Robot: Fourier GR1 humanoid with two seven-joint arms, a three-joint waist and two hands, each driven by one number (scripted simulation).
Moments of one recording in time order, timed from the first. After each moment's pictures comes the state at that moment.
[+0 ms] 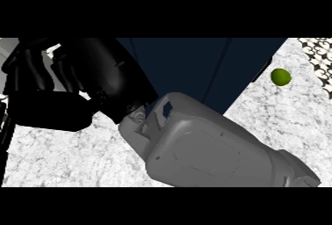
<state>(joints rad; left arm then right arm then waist) 0.27 0.66 -0.10 -1.98 0.89 0.12 -0.40 -1.20 0.00 0.51 -1.43 -0.18 -0.43 0.51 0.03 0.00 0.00</state>
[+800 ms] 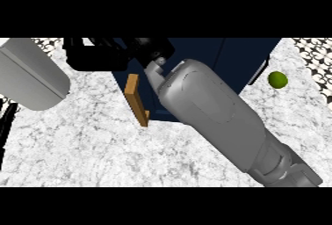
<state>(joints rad) 0.25 0.63 -0.05 -1.98 0.86 0.10 -0.34 -1.23 -0.01 0.36 -1.14 -0.21 -0.21 0.25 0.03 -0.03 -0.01</state>
